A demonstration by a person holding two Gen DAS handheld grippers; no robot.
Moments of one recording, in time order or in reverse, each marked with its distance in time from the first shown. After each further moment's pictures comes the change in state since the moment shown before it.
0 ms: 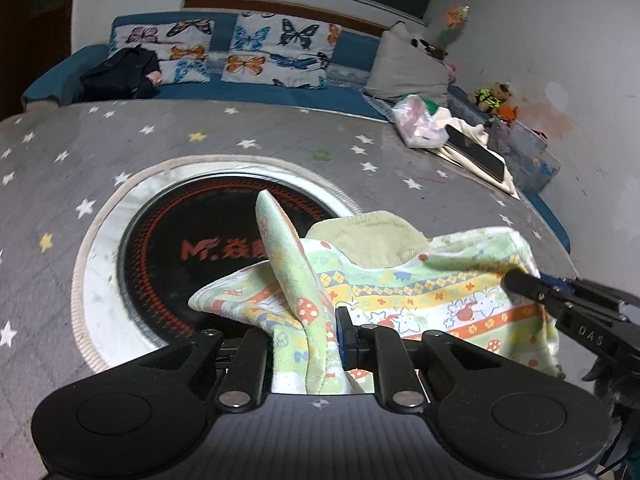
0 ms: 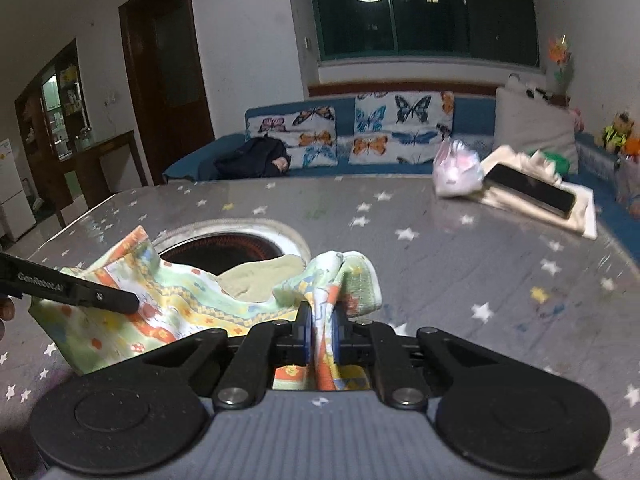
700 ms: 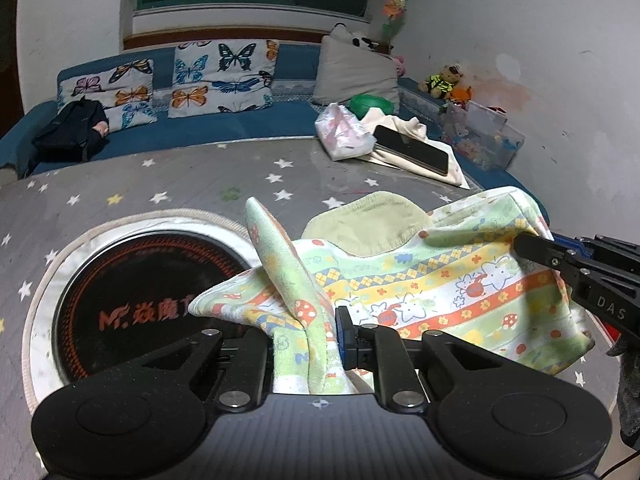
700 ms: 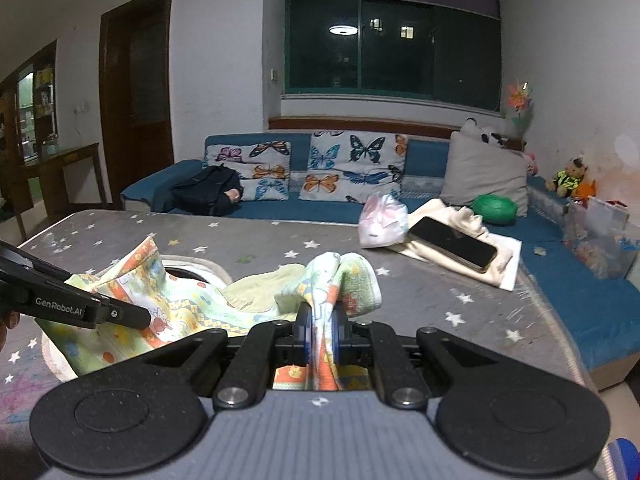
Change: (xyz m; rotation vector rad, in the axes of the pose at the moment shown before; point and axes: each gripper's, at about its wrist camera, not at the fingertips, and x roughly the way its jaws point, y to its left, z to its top) left arm 0.019 -0.089 0.027 0.174 -0.032 -0.037; right arm -0.056 -0.041 0.026 -0.048 -0.093 -0.153
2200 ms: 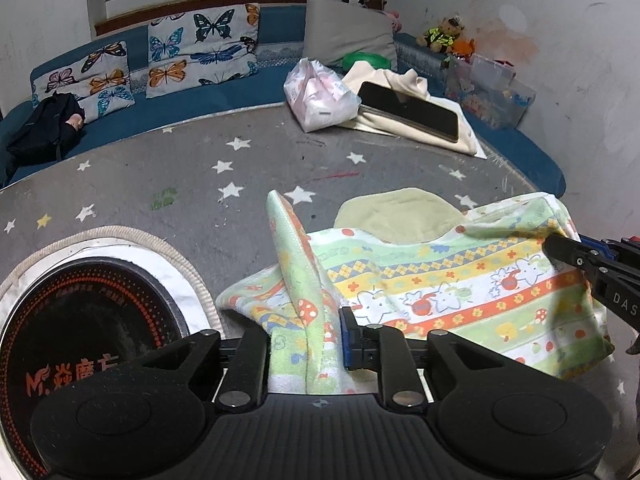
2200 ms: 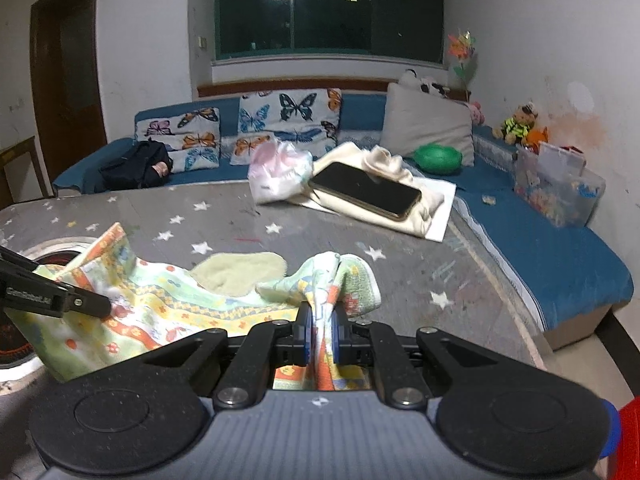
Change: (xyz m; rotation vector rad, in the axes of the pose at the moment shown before) left arm 0.115 -0.035 0.037 0.057 0.131 0.036; right arm 0.074 -0.101 -0.024 0.107 0.129 -0.146
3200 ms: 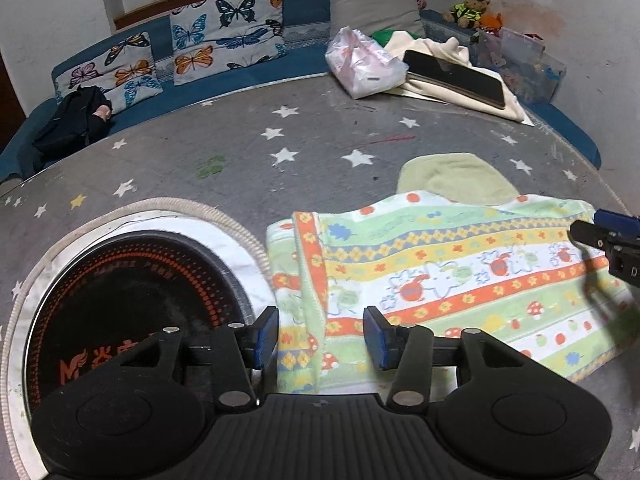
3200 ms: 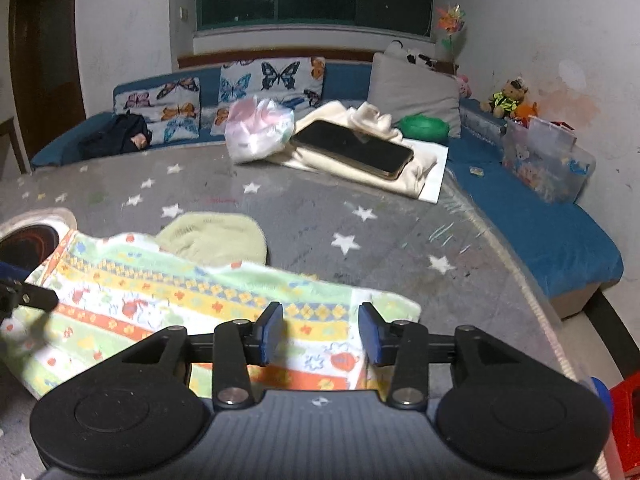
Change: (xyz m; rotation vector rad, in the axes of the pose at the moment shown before) left arm 0.011 0.026 -0.017 0.026 0.055 0.111; right arm 0.039 0.004 -0.015 -0.003 0.089 -0.055
